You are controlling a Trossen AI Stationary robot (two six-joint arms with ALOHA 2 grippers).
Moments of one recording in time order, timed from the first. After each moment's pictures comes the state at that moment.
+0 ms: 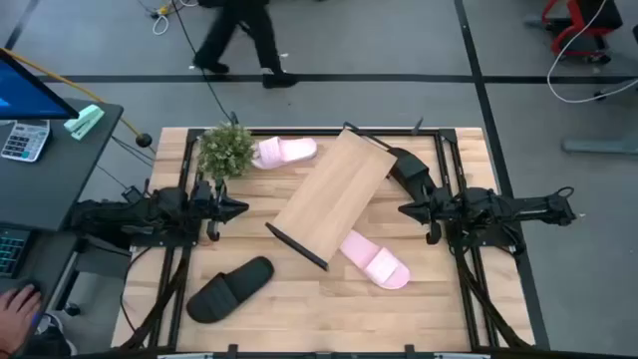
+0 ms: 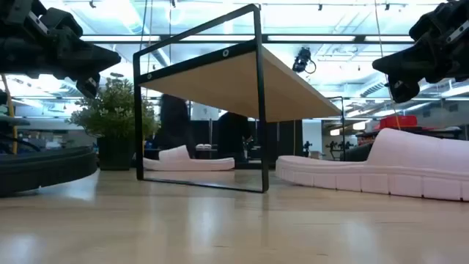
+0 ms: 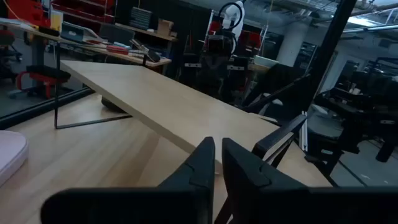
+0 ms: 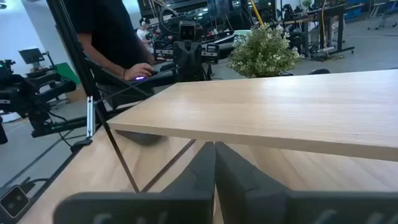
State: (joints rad) left arm 0.00 0.01 0.01 0.06 -0.07 -0.28; right arm 0.07 0.02 0.04 -0.05 0.12 0.23
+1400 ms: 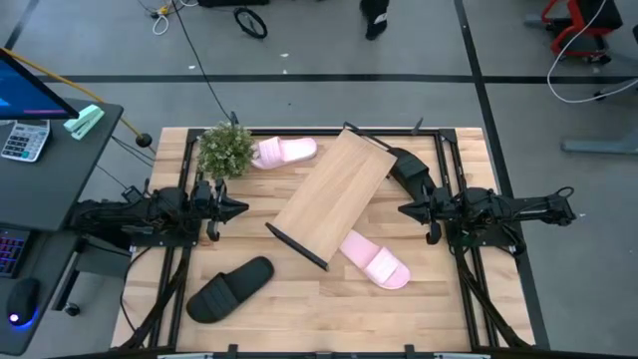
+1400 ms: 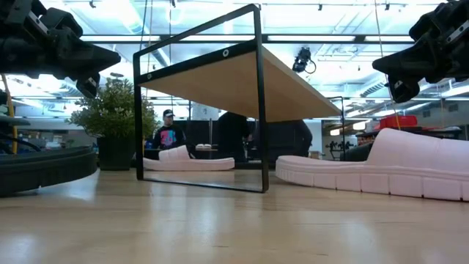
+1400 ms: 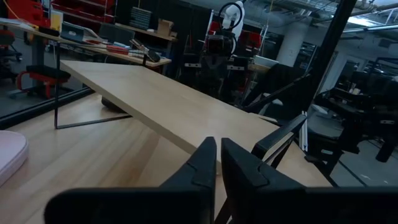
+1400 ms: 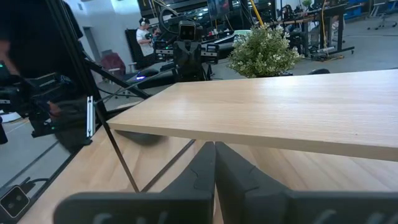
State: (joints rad) left arm 0.00 0.01 0.01 0.06 -0.07 -0.28; right arm 0.07 0.02 0.04 -0.05 0.12 0.23
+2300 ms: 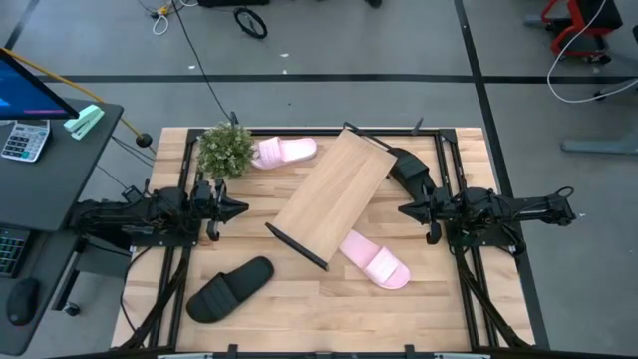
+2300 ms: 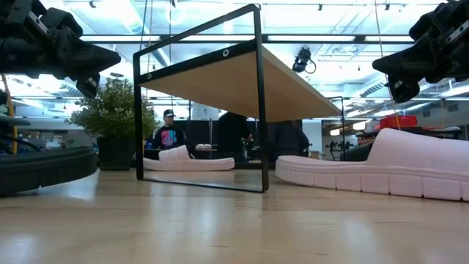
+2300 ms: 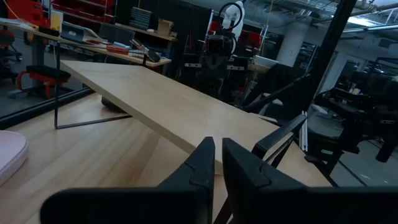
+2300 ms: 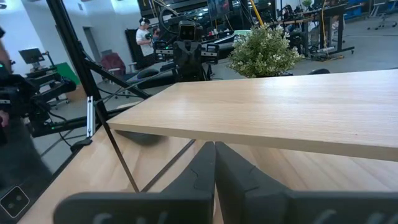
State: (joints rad) left arm 0.00 0.01 0.01 0.06 -0.07 -0.28; right arm 0.07 0.02 0.04 -0.05 0.12 0.23
